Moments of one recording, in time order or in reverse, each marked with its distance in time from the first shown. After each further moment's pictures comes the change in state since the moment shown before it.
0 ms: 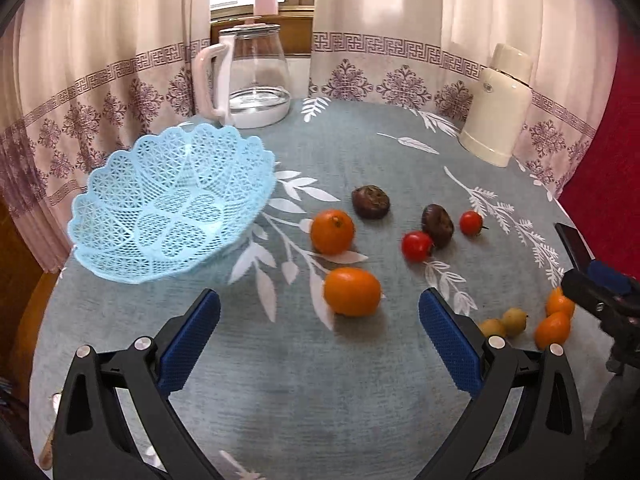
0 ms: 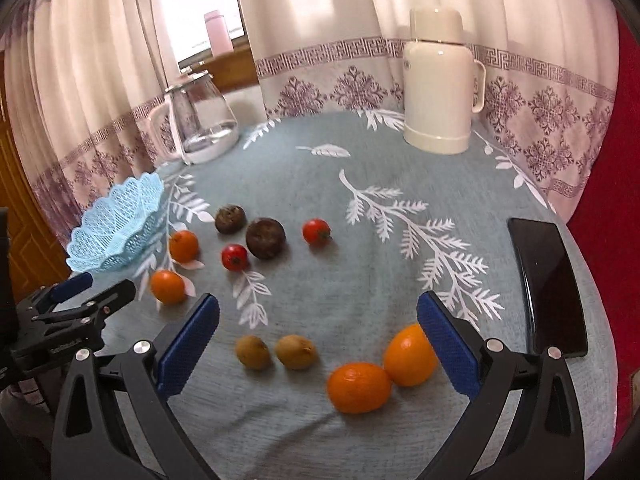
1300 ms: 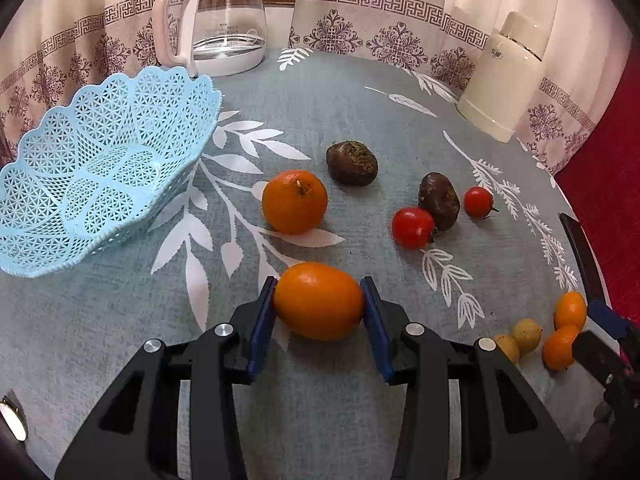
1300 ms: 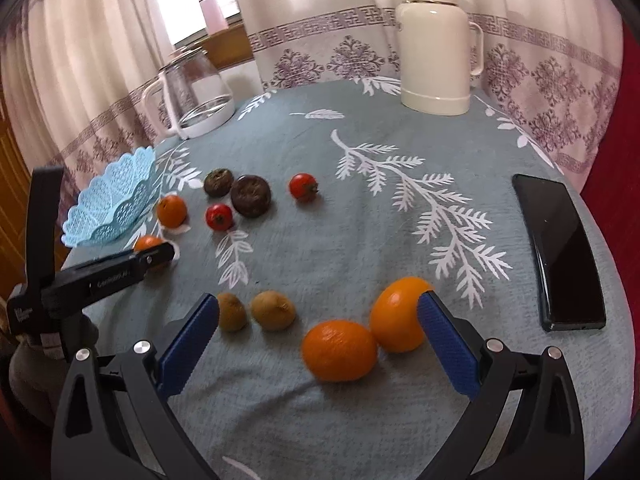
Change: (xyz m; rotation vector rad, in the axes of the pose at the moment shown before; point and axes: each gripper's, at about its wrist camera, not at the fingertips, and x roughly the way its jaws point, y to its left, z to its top) left arm 0.065 -0.015 -0.003 -0.036 0.142 -0.091; right arm 0.017 -0.014 -0.028 0.003 0.087 0.026
